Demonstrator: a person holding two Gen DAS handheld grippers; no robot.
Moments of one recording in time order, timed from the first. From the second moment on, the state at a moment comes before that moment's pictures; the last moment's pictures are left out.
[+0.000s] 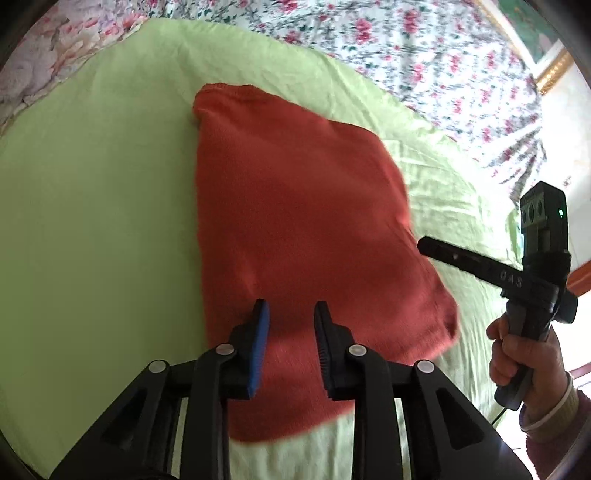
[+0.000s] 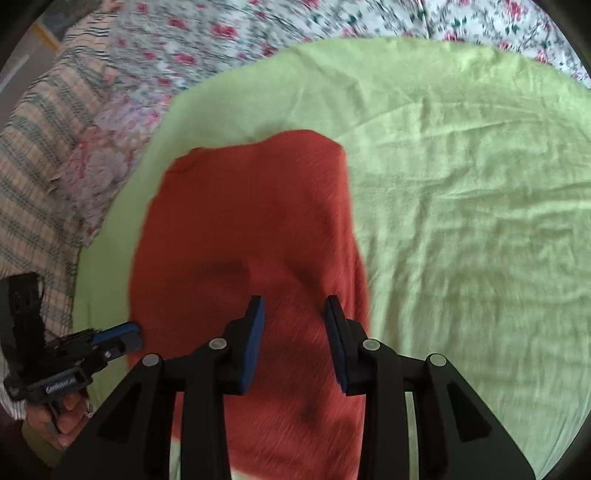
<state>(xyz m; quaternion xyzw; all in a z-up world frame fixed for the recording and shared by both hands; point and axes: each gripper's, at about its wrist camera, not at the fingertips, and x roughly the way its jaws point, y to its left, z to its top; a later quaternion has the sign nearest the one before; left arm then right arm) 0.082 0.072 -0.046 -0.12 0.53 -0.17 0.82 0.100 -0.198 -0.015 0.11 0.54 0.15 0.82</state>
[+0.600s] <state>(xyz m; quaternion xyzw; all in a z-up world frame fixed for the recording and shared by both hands) 0.014 0.074 -0.061 -0.09 0.55 -0.14 0.82 0.025 -0.155 -0.056 -0.01 0.58 0.15 0.80</state>
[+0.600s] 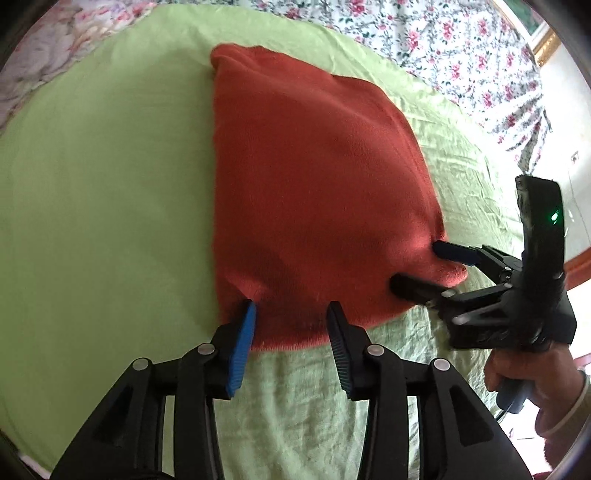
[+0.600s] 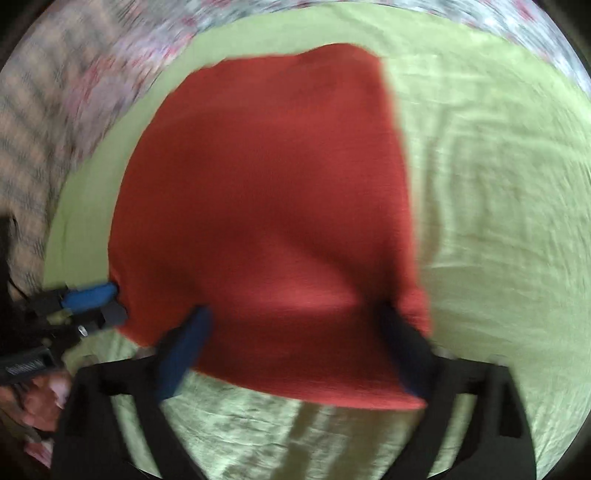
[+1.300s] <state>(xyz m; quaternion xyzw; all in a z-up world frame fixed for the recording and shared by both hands) -0.059 0.078 0.016 -0.04 0.48 -0.05 0.88 -0.023 -0.231 0.032 0.09 0.51 0.14 0.85</state>
